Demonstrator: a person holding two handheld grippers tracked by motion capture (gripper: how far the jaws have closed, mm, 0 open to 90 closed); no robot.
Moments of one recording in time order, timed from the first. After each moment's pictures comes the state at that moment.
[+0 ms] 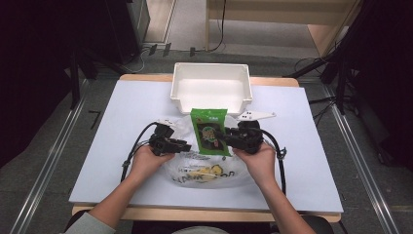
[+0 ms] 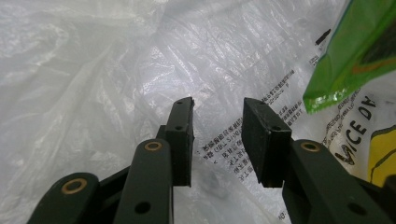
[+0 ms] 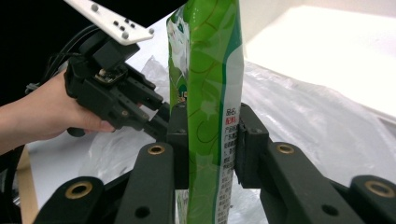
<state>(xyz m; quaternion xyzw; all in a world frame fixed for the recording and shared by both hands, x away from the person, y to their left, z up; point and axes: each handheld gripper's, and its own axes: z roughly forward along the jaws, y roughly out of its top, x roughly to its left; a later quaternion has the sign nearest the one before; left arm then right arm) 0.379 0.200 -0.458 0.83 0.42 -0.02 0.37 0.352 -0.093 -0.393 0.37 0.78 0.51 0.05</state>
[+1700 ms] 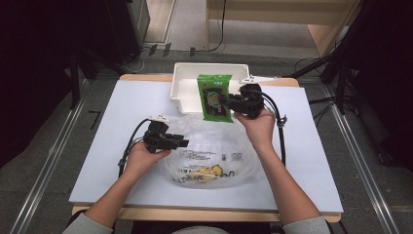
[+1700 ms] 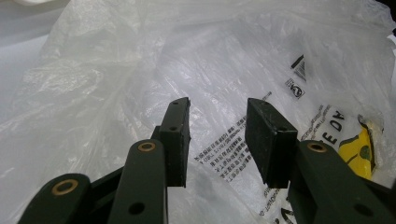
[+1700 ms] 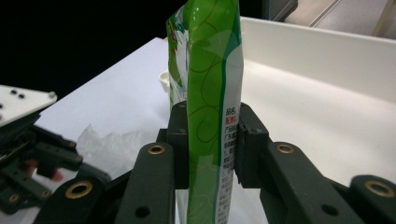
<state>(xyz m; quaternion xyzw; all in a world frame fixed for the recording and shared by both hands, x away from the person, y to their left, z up) 0.375 0.211 -0.434 0.82 0.40 -0.01 0.40 0.434 -0.095 -0.353 0.40 0.75 0.52 0.10</state>
